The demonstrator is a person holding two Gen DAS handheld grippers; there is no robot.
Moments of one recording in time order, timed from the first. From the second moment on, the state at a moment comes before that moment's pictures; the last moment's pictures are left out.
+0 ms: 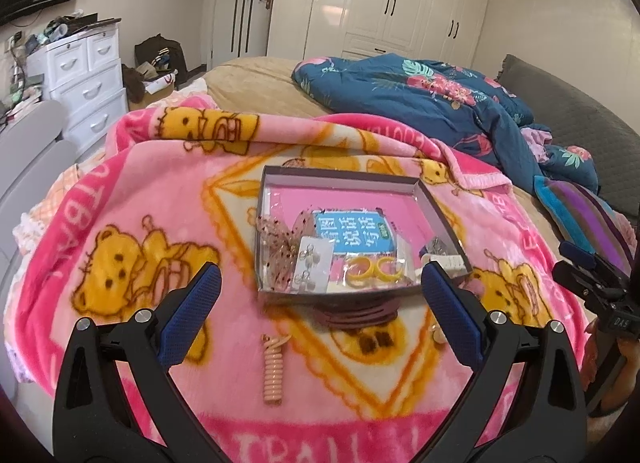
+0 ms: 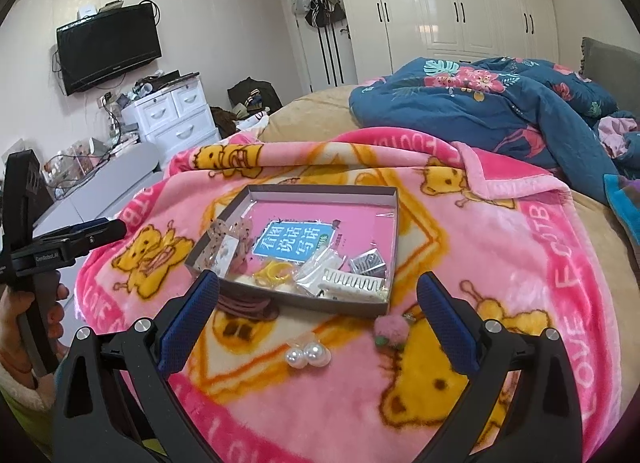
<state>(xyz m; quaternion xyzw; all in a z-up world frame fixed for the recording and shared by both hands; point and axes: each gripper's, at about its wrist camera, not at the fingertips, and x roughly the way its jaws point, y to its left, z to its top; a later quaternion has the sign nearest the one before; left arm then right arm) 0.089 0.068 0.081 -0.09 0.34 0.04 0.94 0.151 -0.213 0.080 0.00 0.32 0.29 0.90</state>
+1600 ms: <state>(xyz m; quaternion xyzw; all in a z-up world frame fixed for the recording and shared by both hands) 0.107 0.005 -0.030 -0.06 0.46 -0.01 0.89 0.149 -0.240 -0.006 -0.01 0.41 0.26 0.87</state>
